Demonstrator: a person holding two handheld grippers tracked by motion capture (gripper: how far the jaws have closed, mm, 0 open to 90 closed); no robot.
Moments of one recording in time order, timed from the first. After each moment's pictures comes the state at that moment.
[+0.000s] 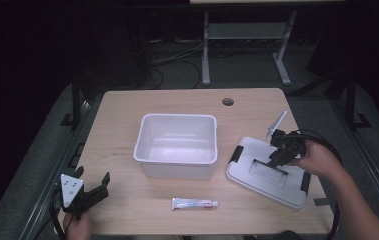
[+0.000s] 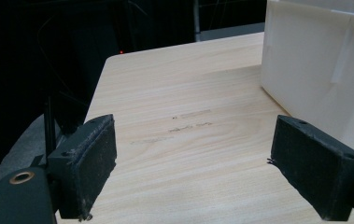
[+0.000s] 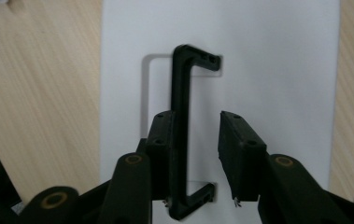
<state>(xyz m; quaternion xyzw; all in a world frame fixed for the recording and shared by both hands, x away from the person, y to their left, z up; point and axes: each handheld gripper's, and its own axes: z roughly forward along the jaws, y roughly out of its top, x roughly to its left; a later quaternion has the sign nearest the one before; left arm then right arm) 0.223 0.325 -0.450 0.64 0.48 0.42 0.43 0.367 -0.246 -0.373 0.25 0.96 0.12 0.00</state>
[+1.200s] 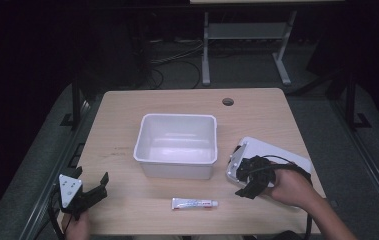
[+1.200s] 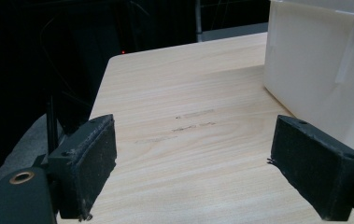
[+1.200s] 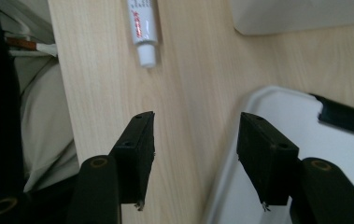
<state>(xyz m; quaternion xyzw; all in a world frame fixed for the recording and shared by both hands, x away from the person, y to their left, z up) 0.222 0.329 -0.449 0.64 0.48 0.42 0.42 0.286 -0.142 -0.364 0.10 0.98 0.15 0.03</state>
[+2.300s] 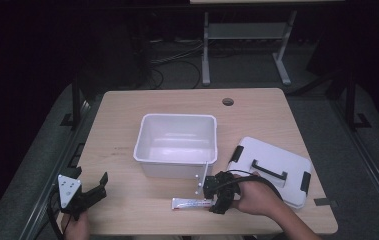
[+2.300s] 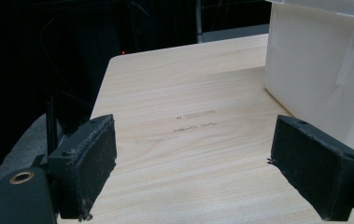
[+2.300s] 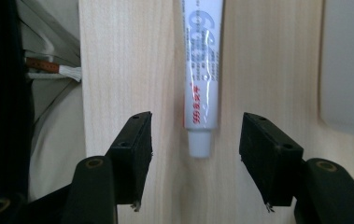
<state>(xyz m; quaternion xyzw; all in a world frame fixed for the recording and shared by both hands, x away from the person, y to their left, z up) 0.221 0.330 -0.449 0.64 0.48 0.42 0.43 0.273 -0.063 -0.407 0.02 0.99 0.12 0.00</state>
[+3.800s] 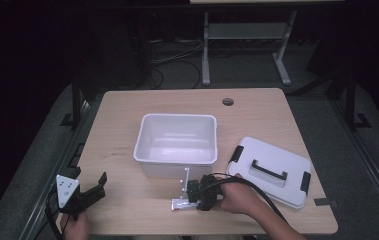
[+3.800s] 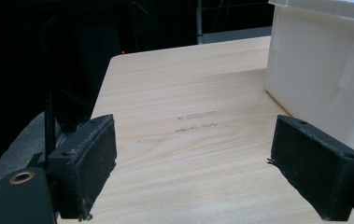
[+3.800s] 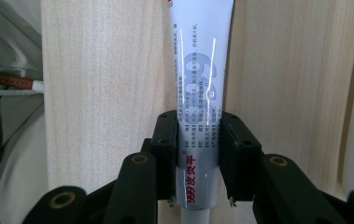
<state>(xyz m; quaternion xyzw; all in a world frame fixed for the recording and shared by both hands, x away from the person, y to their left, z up) 0.221 0.333 -0.449 0.63 0.49 0.42 0.43 0.279 -0.023 -0.436 0.00 1.00 0.10 0.00</state>
